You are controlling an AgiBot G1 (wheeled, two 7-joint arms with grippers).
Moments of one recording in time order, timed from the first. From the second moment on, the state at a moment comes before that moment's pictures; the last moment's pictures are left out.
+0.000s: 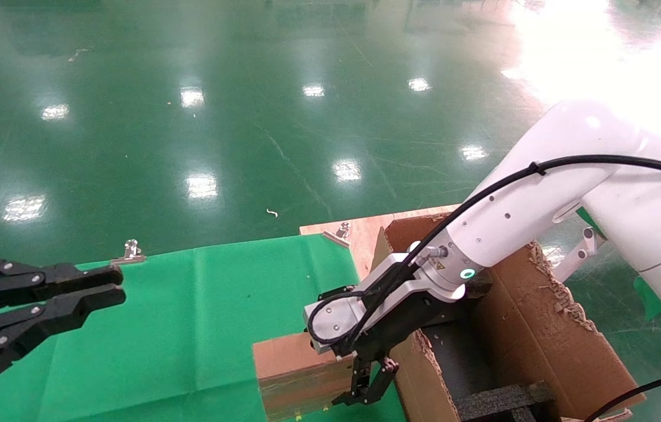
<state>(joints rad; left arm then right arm) -1.09 0.58 0.35 -1.26 0.68 1.47 -0.15 1.65 -0.93 -1.02 1.10 -1.51 -1.57 0.16</state>
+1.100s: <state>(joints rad) -1.09 0.58 0.35 -1.26 0.68 1.47 -0.15 1.64 -0.92 -1.00 1.11 -1.50 -1.57 0.17</state>
